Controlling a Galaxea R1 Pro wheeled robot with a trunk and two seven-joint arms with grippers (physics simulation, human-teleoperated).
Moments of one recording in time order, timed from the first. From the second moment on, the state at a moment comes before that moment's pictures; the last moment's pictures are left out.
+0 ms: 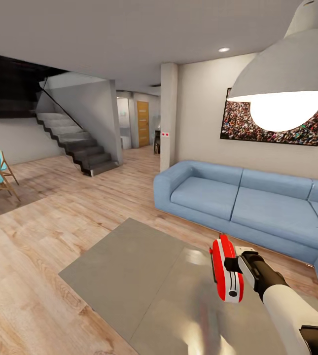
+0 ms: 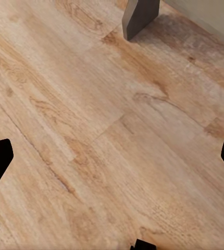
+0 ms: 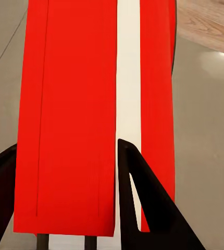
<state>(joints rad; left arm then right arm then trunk) 0.01 0.03 0.08 -0.53 0.09 -0.25 0.20 -0.79 -0.12 -0.06 -0.49 -0.05 0.60 -0.05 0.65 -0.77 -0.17</state>
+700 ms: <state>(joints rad) 0.01 0.03 0.08 -0.53 0.09 -0.25 0.20 -0.79 -0.12 -0.06 -0.49 -0.05 0.60 -0.06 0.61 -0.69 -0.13</state>
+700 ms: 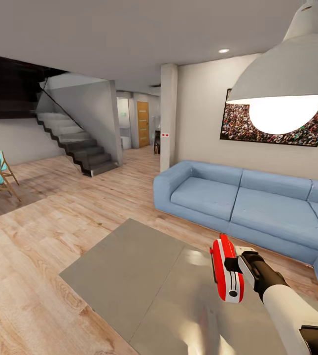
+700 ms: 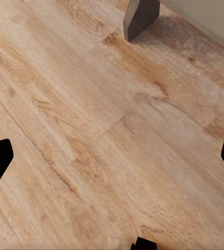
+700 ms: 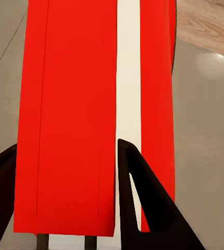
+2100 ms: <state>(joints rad) 0.01 0.03 0.08 -0.53 0.09 -0.25 0.20 -0.79 -0.12 -0.06 -0.49 -0.04 0.60 -0.05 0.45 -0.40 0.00</state>
